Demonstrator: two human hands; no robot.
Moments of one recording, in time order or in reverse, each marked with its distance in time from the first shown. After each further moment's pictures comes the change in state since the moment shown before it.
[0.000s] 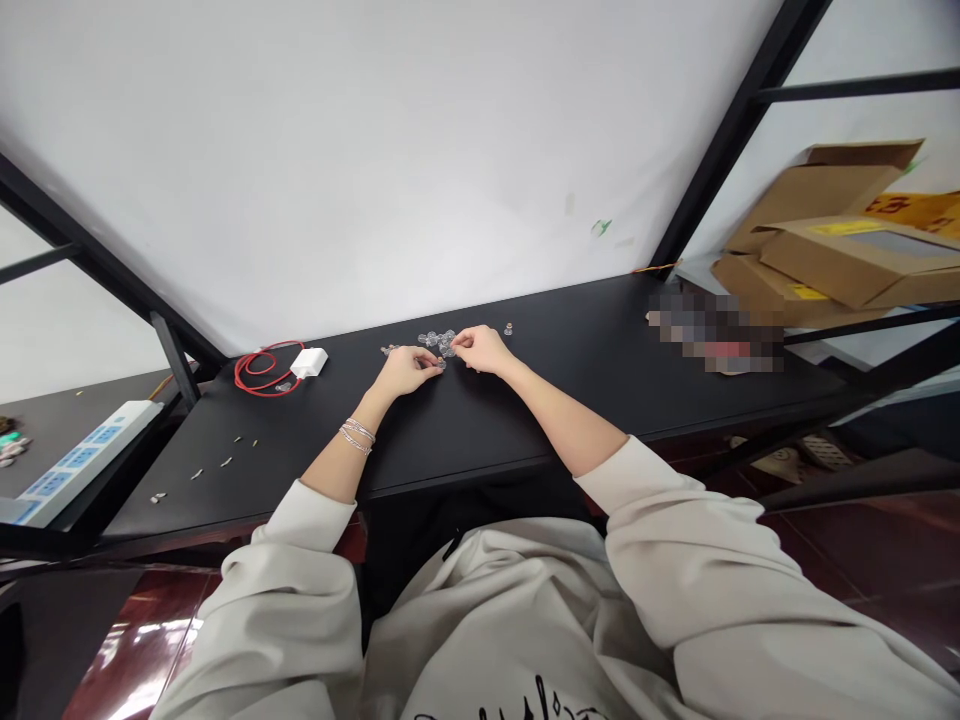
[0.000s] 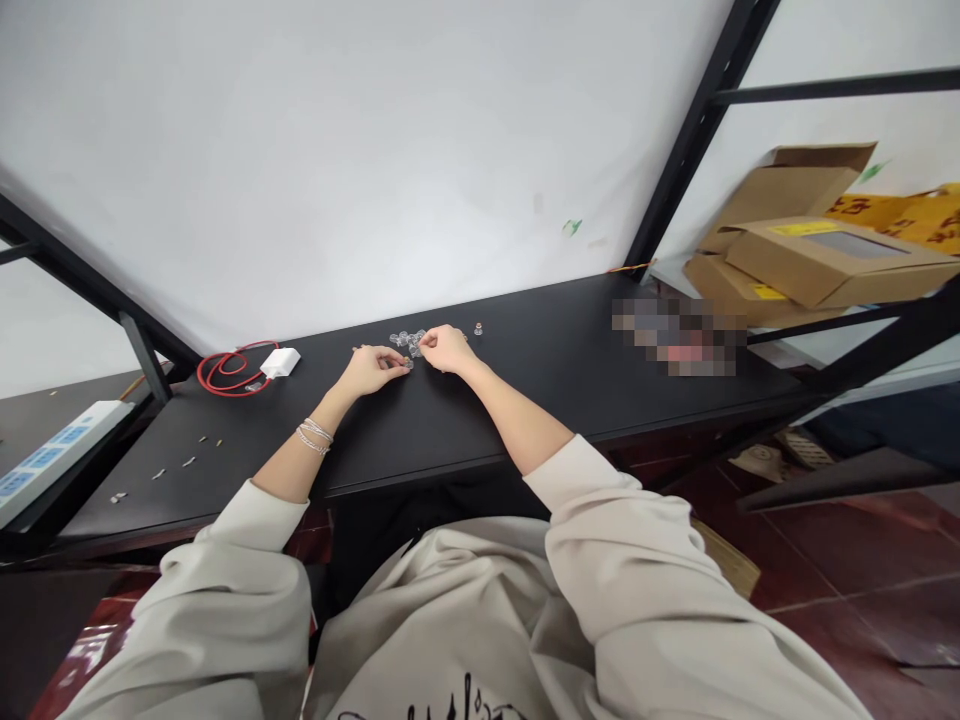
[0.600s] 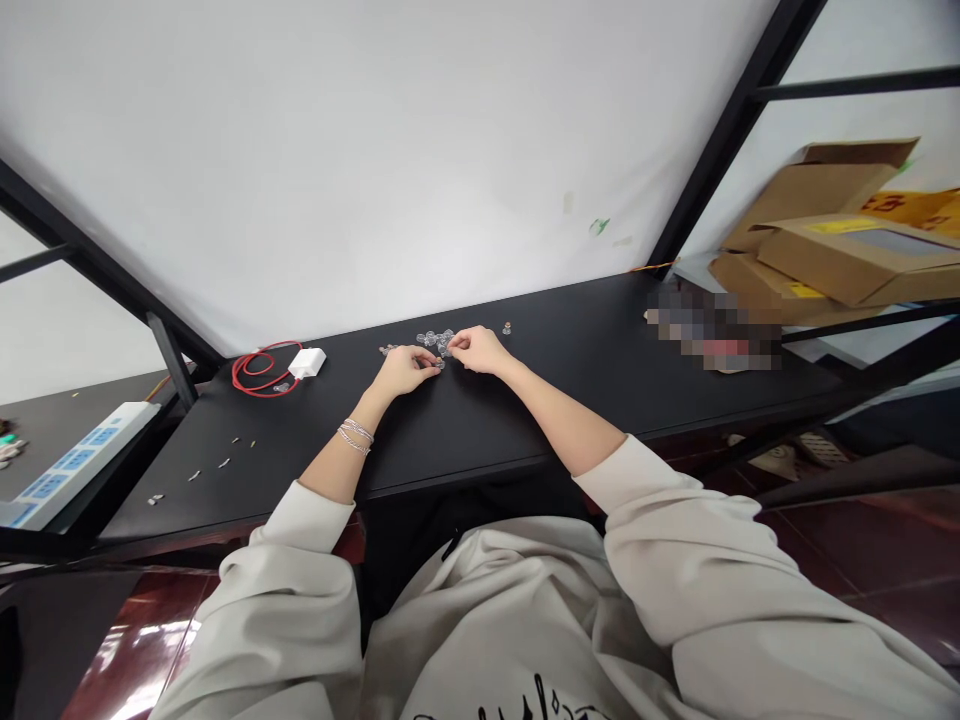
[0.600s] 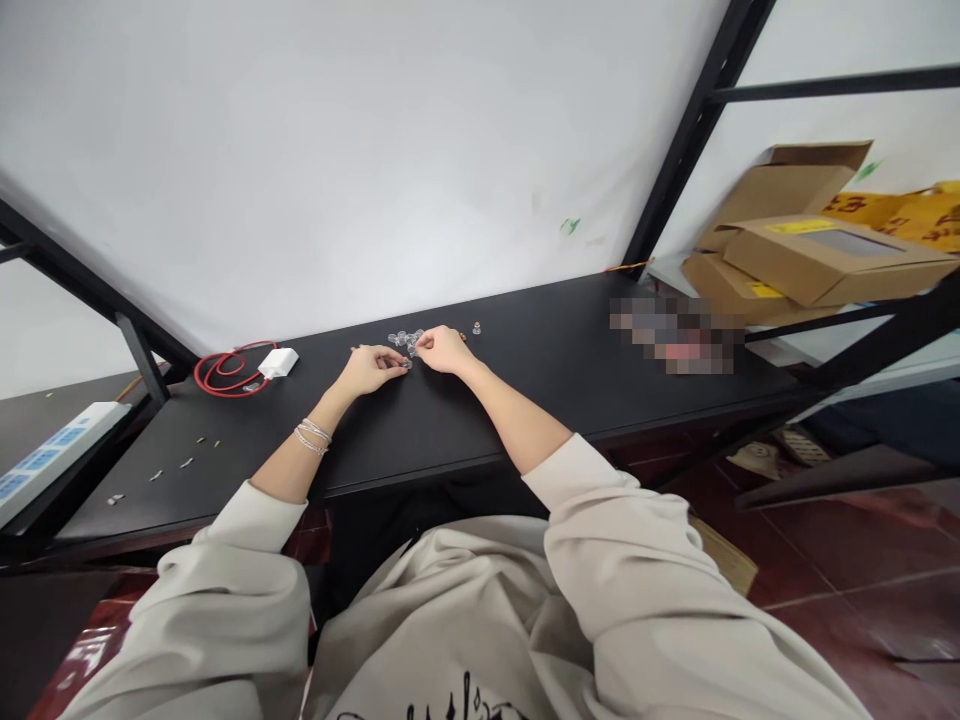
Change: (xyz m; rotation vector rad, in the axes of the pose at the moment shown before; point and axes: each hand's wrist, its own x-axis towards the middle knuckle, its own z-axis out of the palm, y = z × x) left_hand -0.001 0.004 -0.002 0.075 -0.049 -0.044; right_hand -0.001 -0.001 0.000 -0.061 -0.026 -0.022
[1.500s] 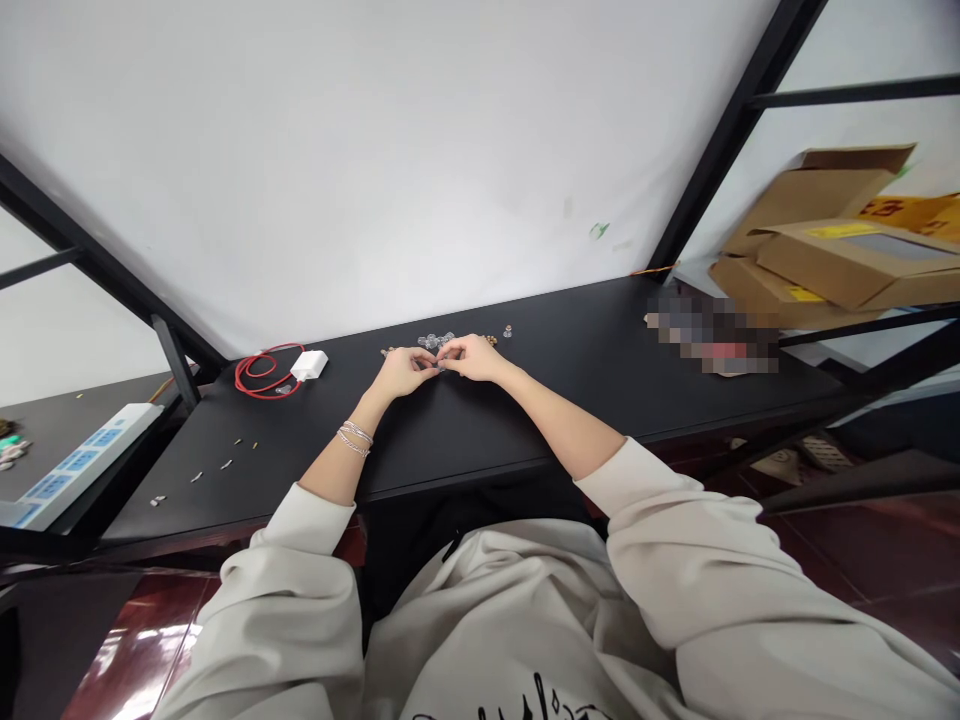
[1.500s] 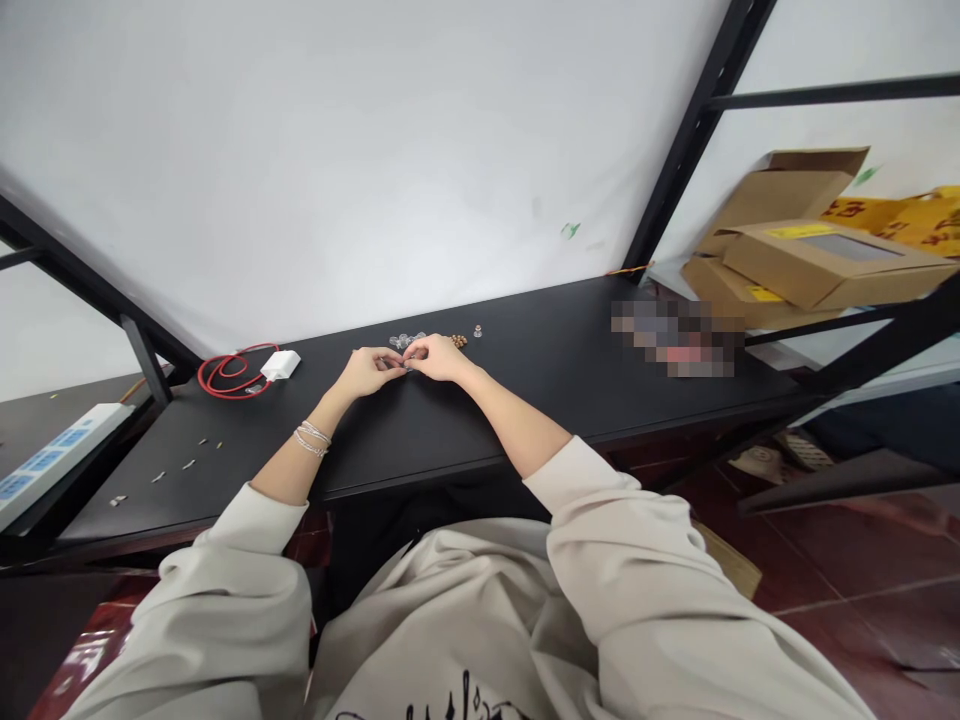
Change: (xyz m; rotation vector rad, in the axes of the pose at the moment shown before) left_hand -0.004 0.003 -0.007 -0.020 0.011 0.015; right_hand -0.001 0.003 0.007 0.118 -0.130 -0.231
